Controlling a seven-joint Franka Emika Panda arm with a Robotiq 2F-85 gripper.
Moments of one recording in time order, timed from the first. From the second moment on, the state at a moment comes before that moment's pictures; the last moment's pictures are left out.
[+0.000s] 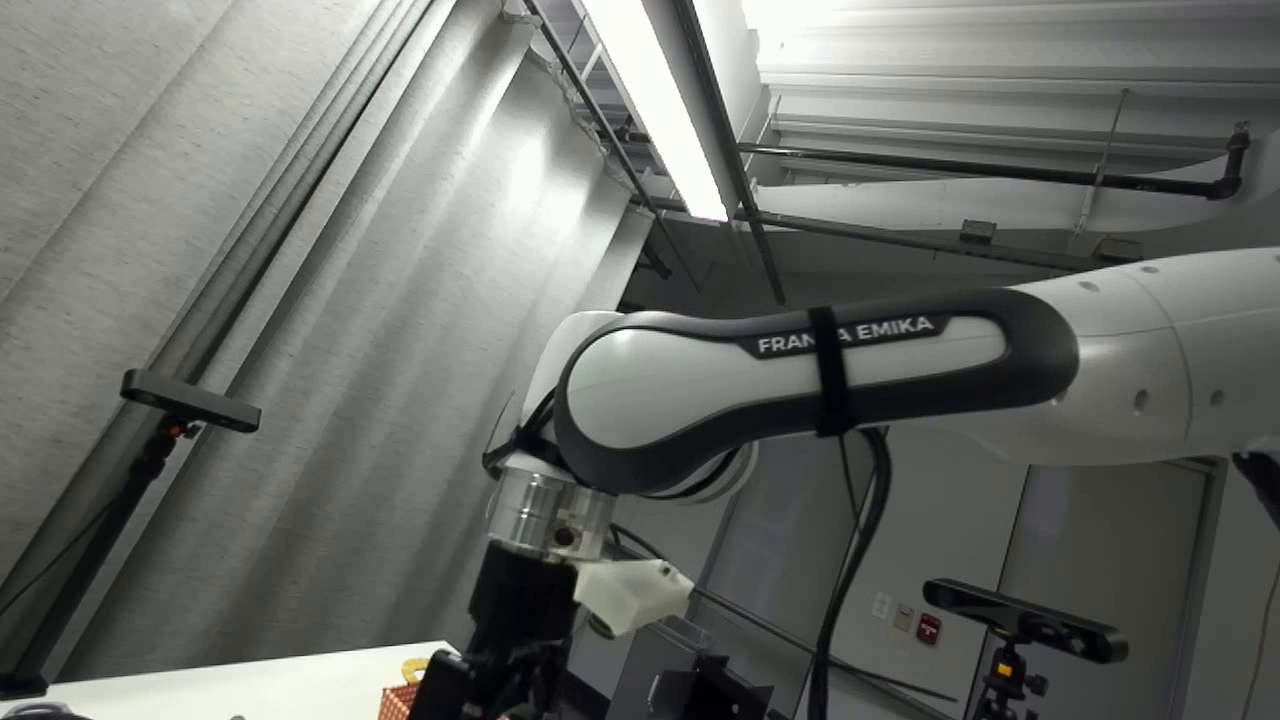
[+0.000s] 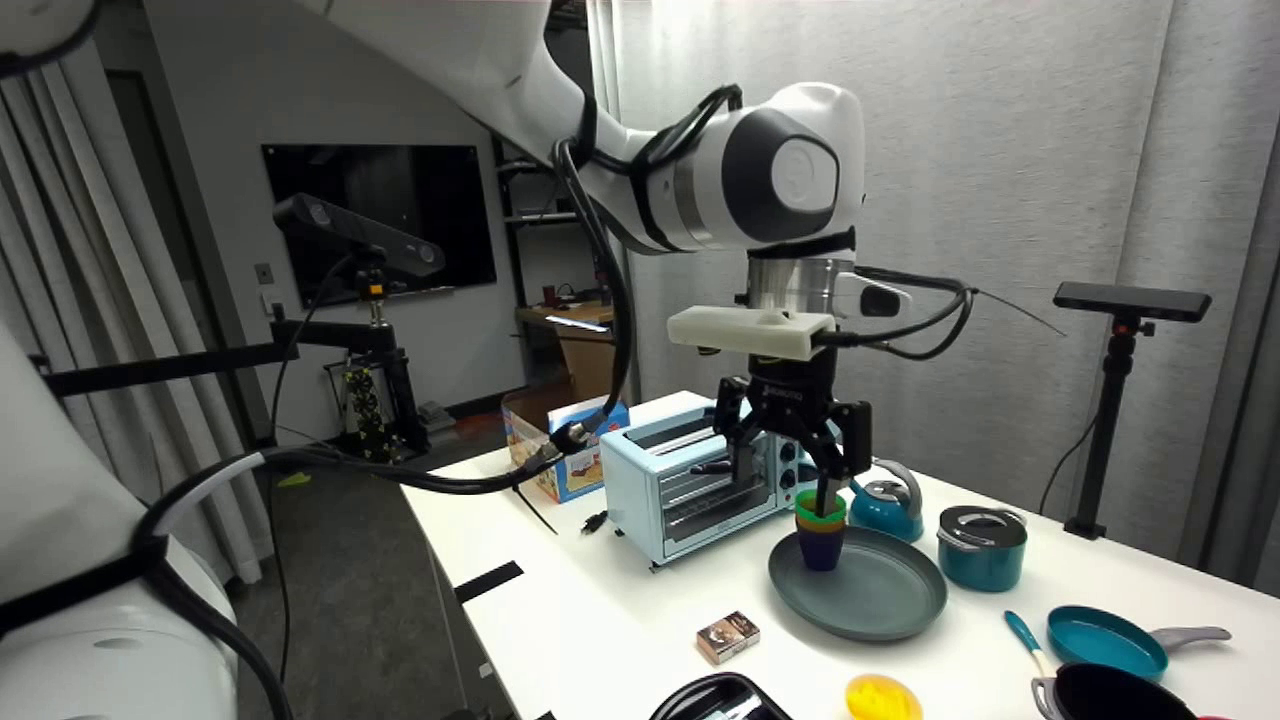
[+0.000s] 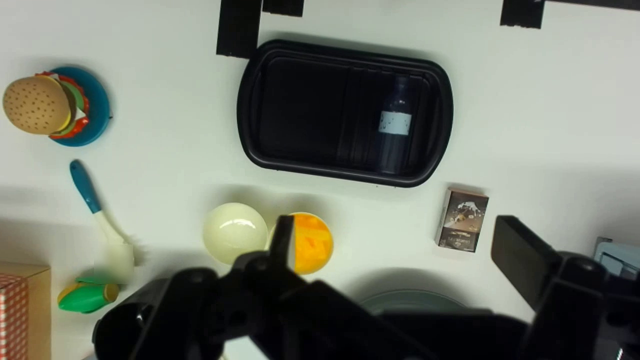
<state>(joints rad) 0.03 -0.14 0.03 -2.21 -0.03 1.93 -0.03</state>
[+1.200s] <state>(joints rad) 0.03 0.05 0.03 -2.14 -0.04 1.98 0.00</state>
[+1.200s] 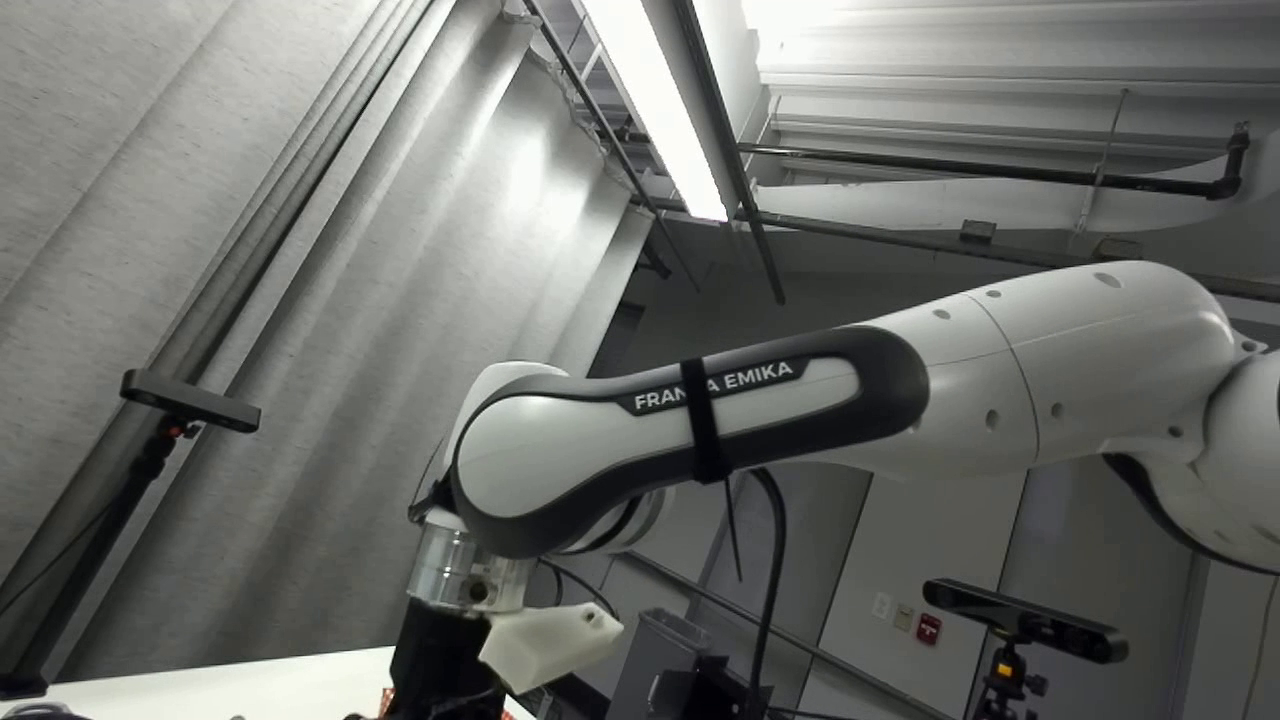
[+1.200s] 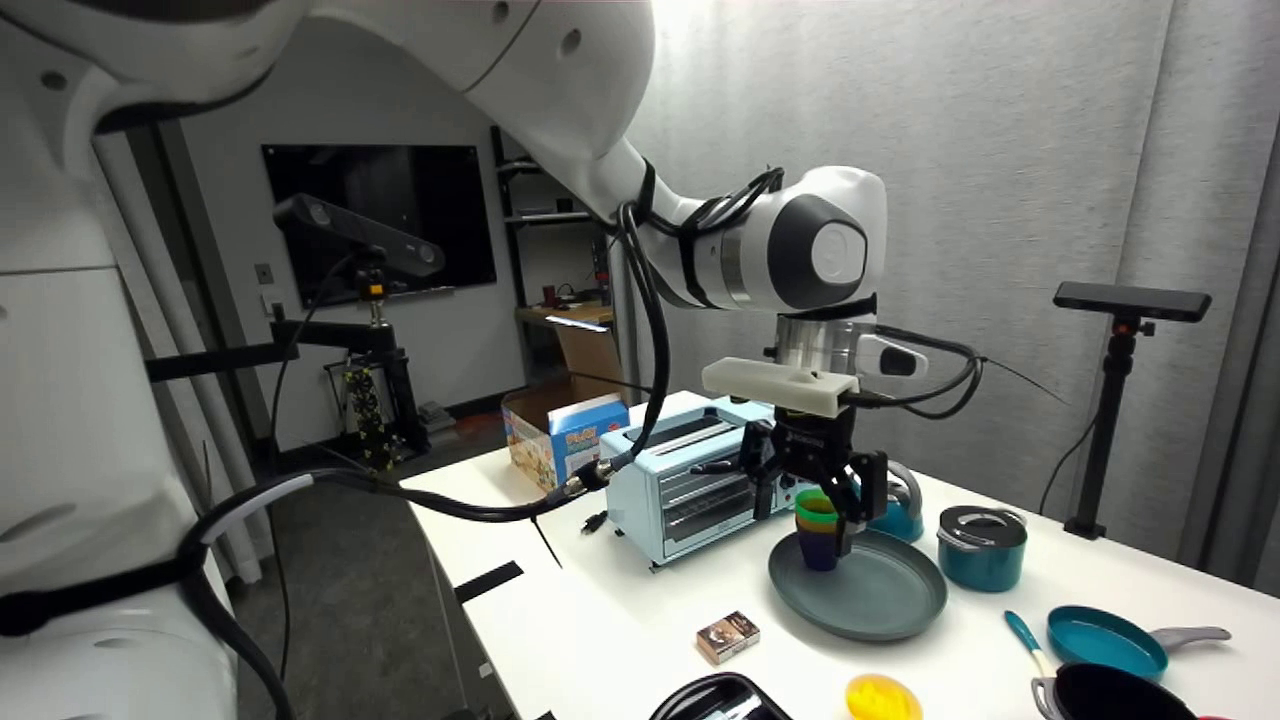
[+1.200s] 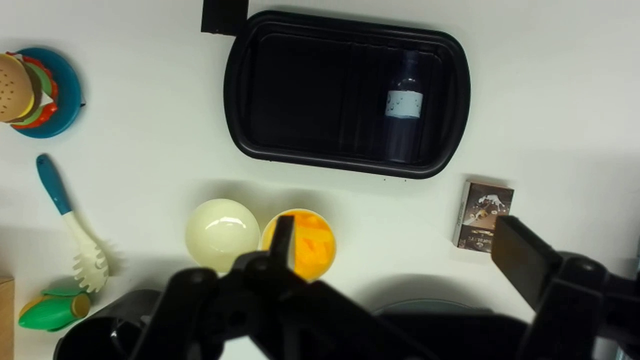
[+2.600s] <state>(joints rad) 0.03 0.52 0.05 -1.90 -0.02 2.09 -0.02</state>
